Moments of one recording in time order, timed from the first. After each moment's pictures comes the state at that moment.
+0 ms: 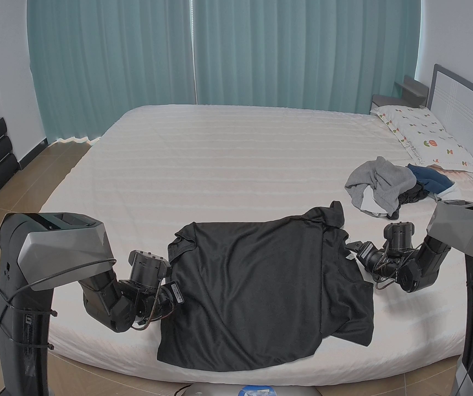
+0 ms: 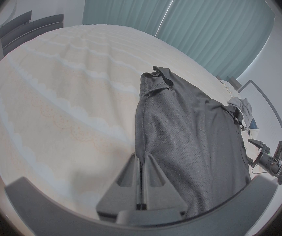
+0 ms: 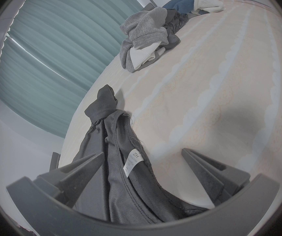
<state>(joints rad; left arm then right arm) -0.37 2.39 -0.75 -0.85 0.13 -0.68 0.07 2.49 -0.94 -0.96 0.09 0.83</state>
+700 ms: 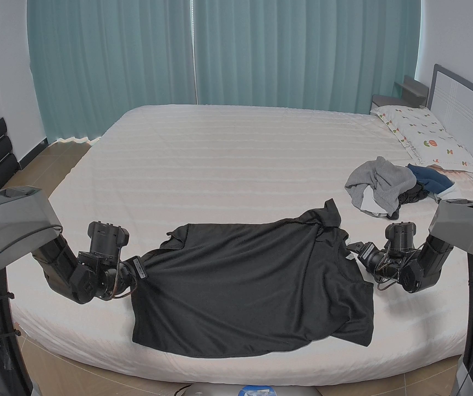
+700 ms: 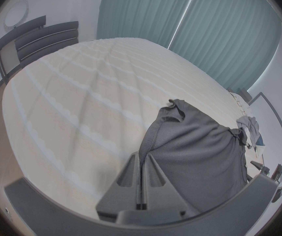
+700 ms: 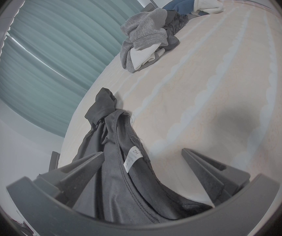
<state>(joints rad) -0.20 2.19 -0.75 -0.66 0.14 -0.61 0.07 2.46 -0.91 -0.96 0.08 0.82</state>
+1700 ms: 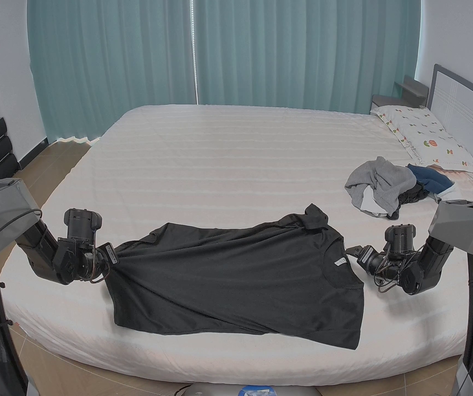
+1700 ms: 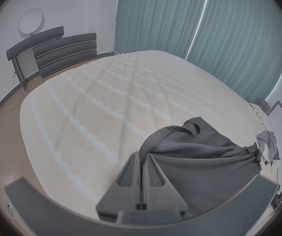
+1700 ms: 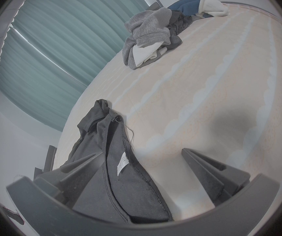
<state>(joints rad) -0.03 2.19 -0.83 -0.58 0.22 -0.52 0.07 2.46 -0.89 -0.96 0.09 0.77</state>
